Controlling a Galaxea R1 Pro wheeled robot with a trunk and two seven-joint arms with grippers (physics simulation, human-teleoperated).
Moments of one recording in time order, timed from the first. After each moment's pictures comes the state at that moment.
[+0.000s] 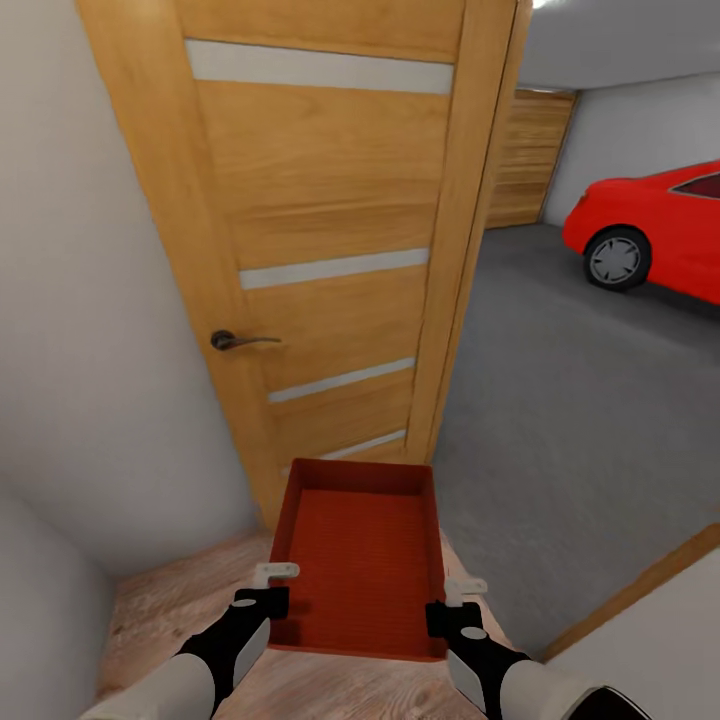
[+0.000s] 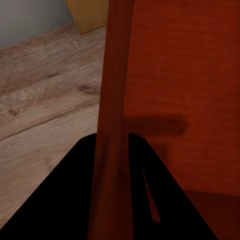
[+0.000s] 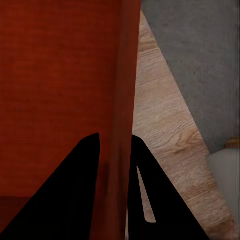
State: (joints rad) left arm -0.65 -0.11 -0.03 -0.24 0.03 0.09 0.18; right arm -0.69 0.12 0.49 0.00 -0.43 -0.18 -0.18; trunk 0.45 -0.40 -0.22
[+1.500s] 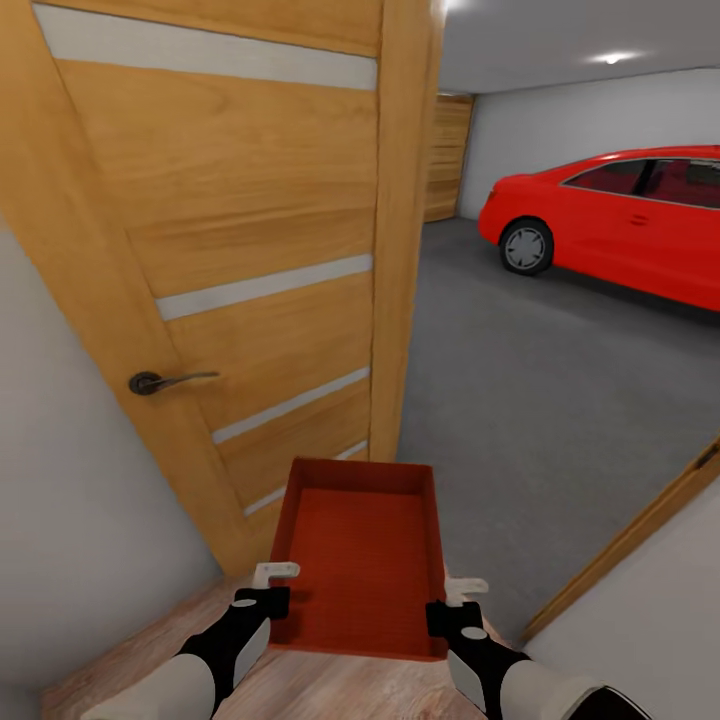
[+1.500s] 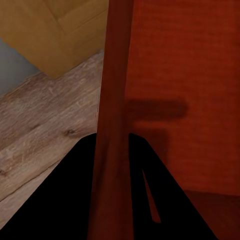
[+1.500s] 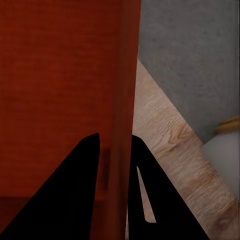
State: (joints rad) left arm -0.65 -0.11 -0.03 -0.24 0.02 0.08 0.18; right arm -0.69 0.12 0.49 0.00 -0.43 -0.19 -0.17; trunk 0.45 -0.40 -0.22
